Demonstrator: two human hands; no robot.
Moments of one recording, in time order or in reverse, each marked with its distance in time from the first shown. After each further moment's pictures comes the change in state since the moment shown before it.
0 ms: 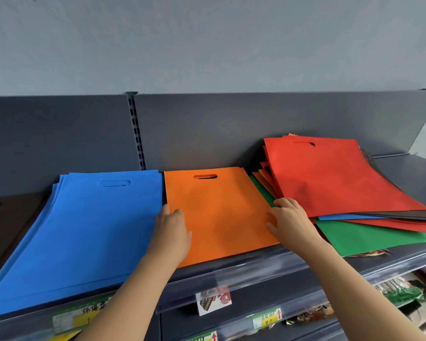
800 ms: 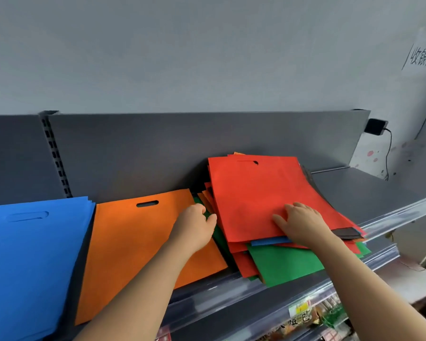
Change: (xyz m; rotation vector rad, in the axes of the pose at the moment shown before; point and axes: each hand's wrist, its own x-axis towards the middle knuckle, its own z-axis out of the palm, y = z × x) left_hand 0.052 0.172 0.049 -0.274 -0.077 0.161; right_hand 0.009 0.152 -0.059 -0.022 -0.134 0.376
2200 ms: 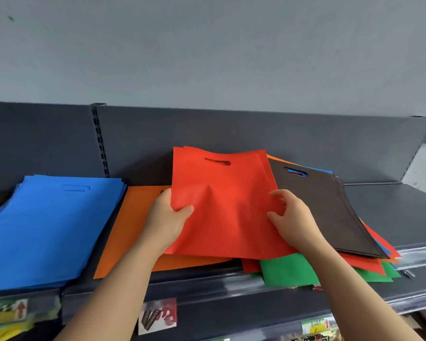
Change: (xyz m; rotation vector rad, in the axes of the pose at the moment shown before) left_hand -0.047 -0.018 -0.032 -0.508 0.331 -0.118; right_hand -0.008 -0.028 -0.002 0.650 0.196 -0.264
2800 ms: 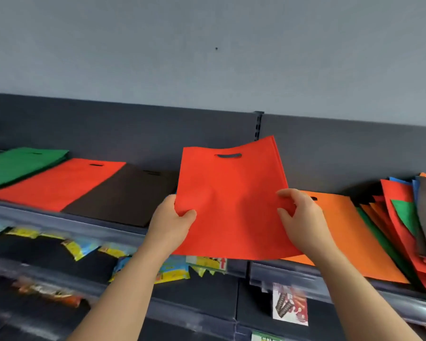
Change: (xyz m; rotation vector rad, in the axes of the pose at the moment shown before) left_hand -0.088 -0.068 -0.299 0.243 0.385 -0.137; right_hand -0.086 -0.248 0.154 0.138 -0.141 -0.354
